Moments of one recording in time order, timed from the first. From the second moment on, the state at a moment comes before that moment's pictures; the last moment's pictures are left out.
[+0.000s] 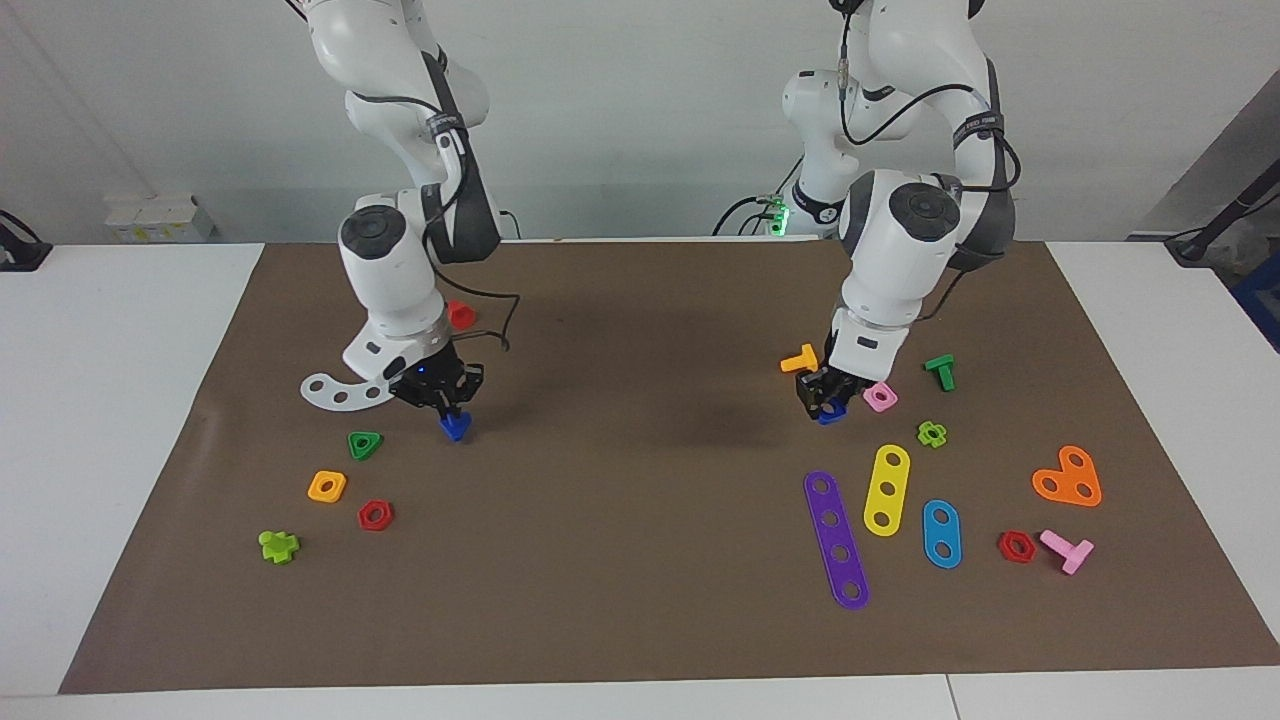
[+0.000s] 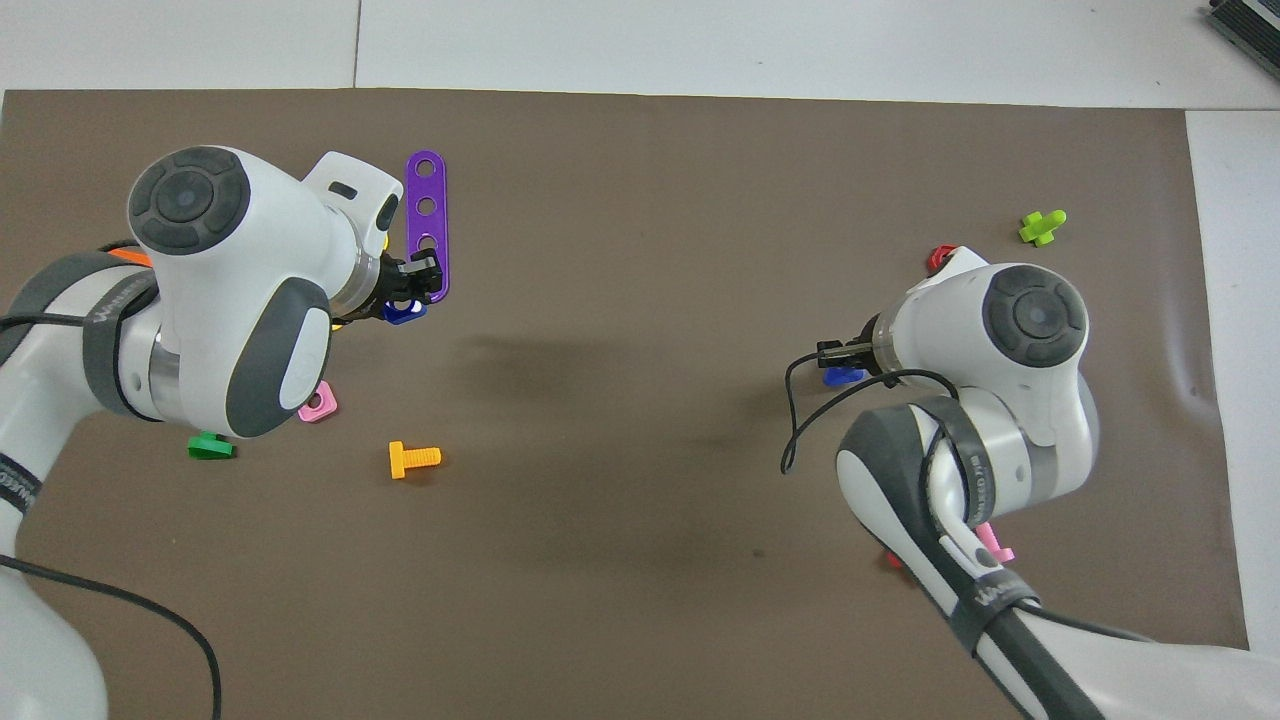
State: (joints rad) left arm -0.34 0.21 0.03 -1.81 -0.03 2.10 -0.58; right arm 0.26 0.15 0.03 -2.07 -0.01 2.31 0.25
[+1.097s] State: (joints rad) left arm -0.41 0.22 0.01 -1.81 -0.08 2.14 -0.74; right arm 0.54 0.29 0.02 -1.91 -0.01 2.34 0.81
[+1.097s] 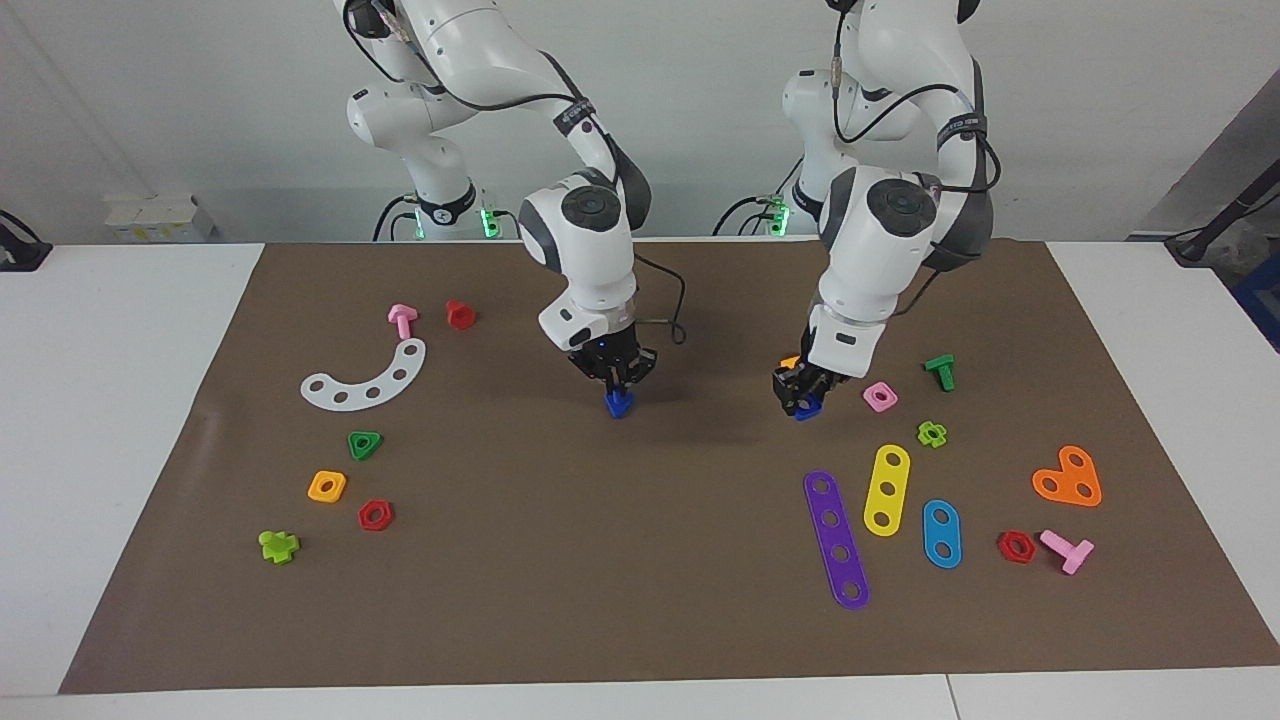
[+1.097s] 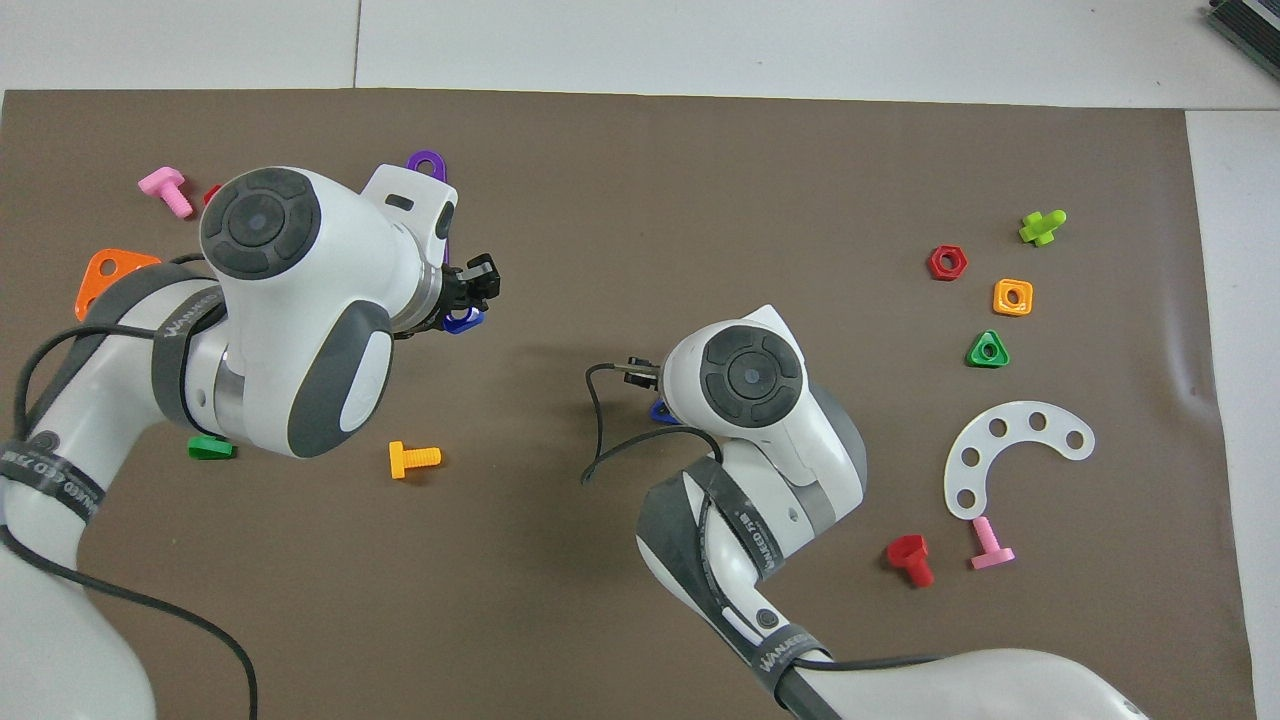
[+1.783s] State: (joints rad) left arm -0.58 0.24 0.00 -1.81 -0.13 2.21 -0.96; right arm 0.22 -0.04 0.01 -1.91 -0.01 1.94 0.44
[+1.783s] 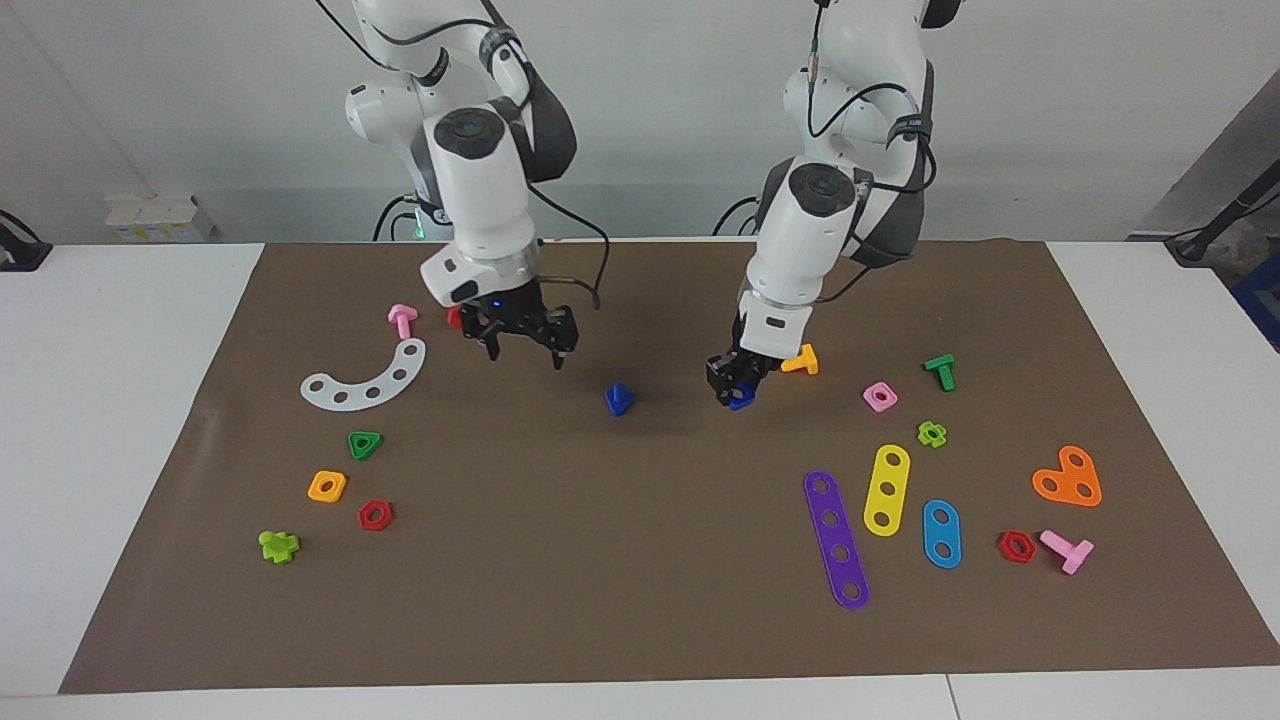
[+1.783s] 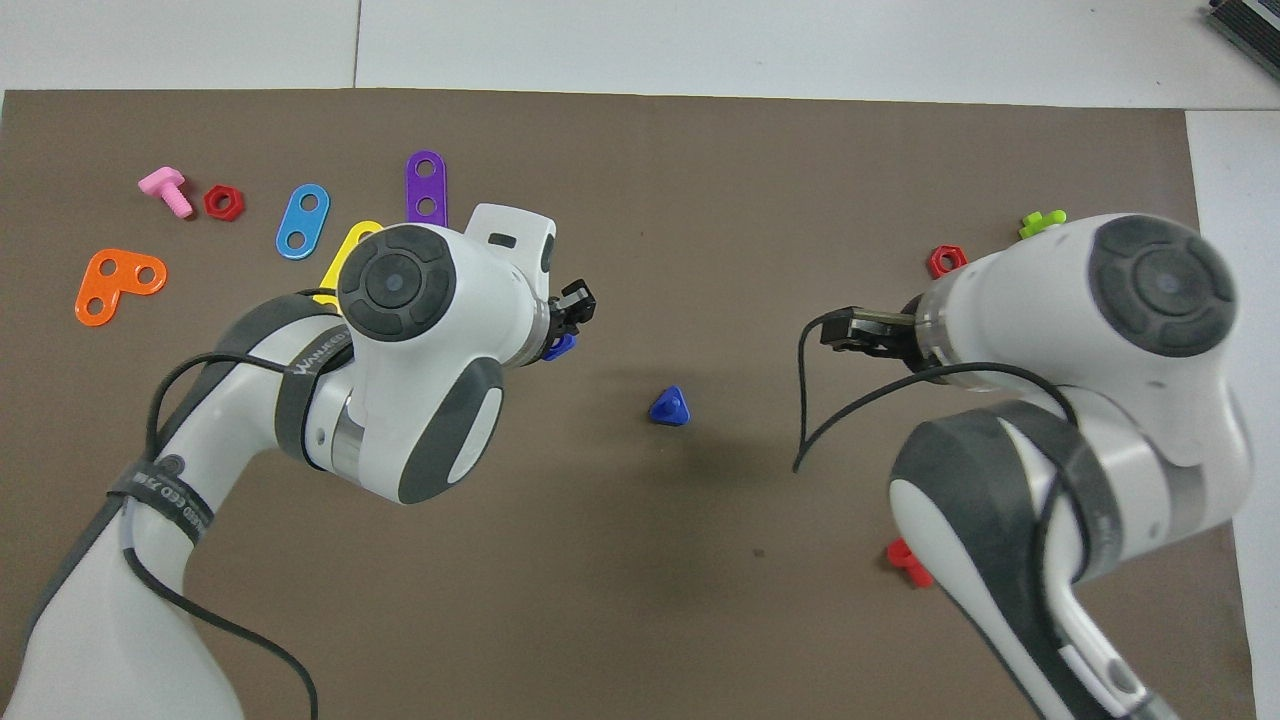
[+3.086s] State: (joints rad) left arm -0.76 0.40 0.00 -1.77 -0.20 2.30 -0.97; right arm 0.01 -0.05 0.01 -1.62 -0.01 1.59 0.10
